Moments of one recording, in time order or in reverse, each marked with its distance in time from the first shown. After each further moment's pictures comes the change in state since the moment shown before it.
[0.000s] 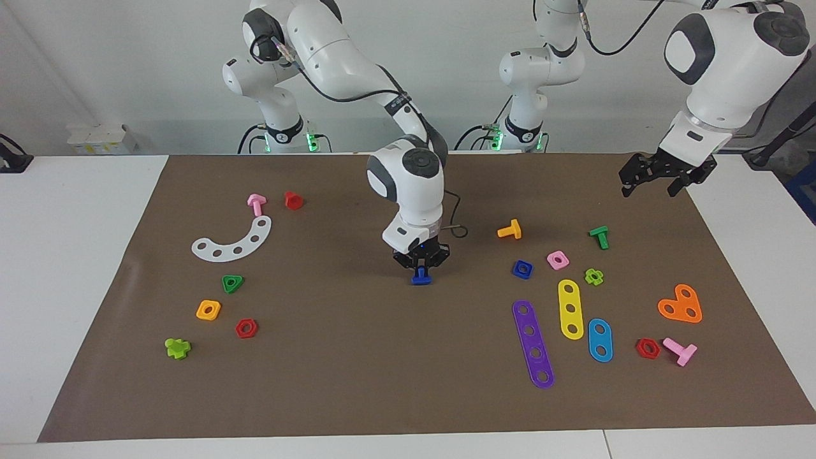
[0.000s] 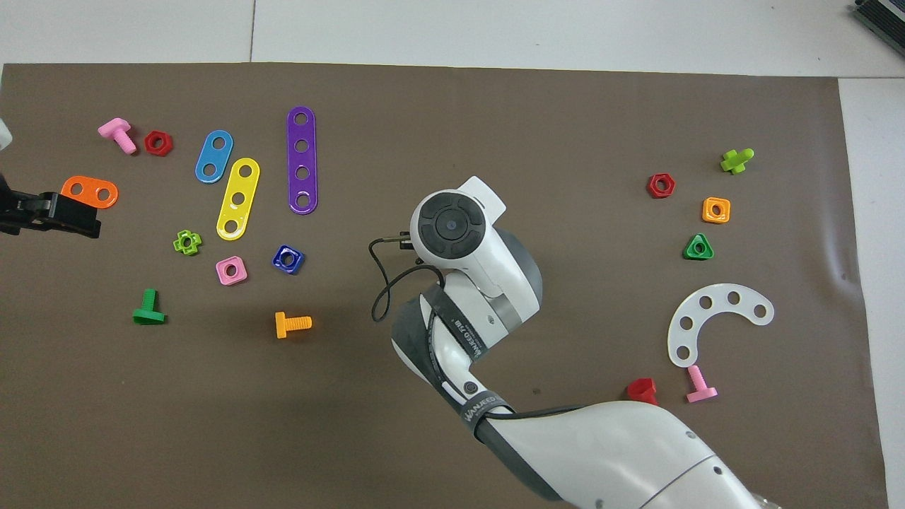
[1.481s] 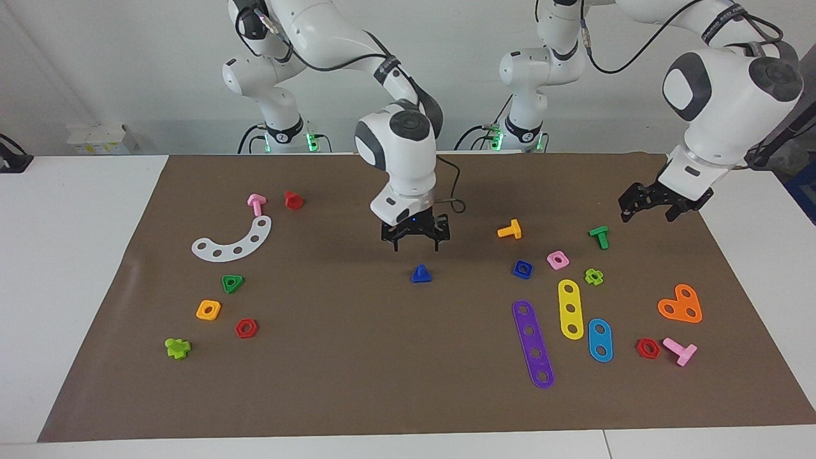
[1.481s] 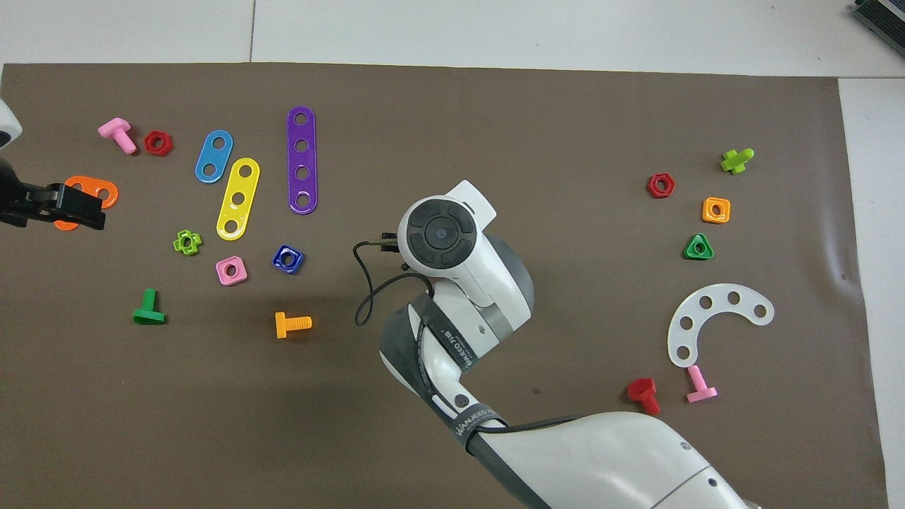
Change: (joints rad) left arm 0.000 0.020 0.005 0.015 0.000 0.010 -0.002; right arm 0.030 0.028 0.011 0.015 0.004 0.038 0.037
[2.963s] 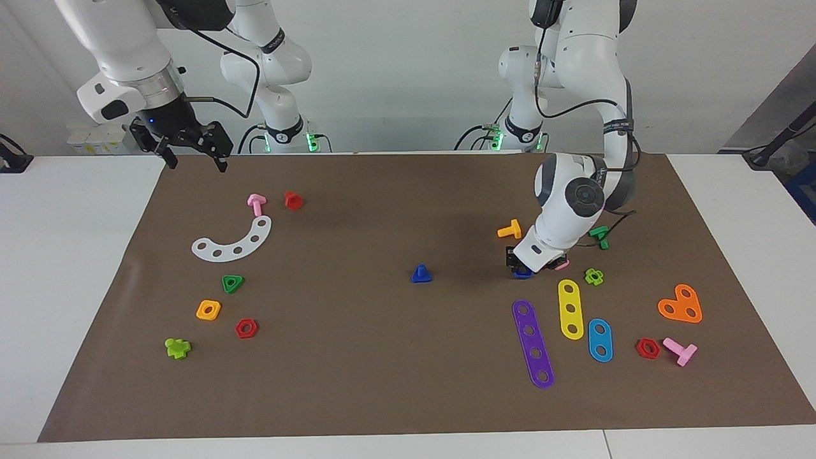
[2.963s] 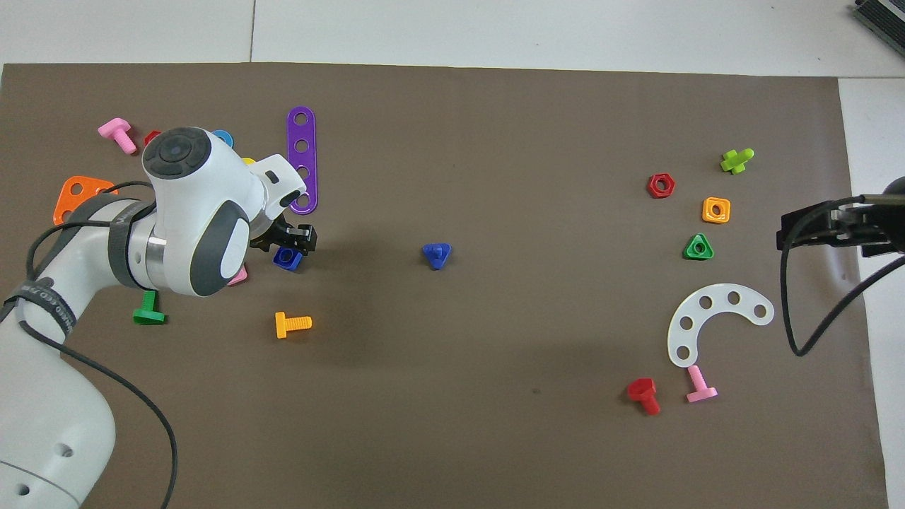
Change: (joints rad) left arm -0.274 0.282 -0.018 -0.256 -0.081 0.466 -0.192; right arm -0.598 -0.599 -0.013 -0.020 -0.017 -0.765 -0.561
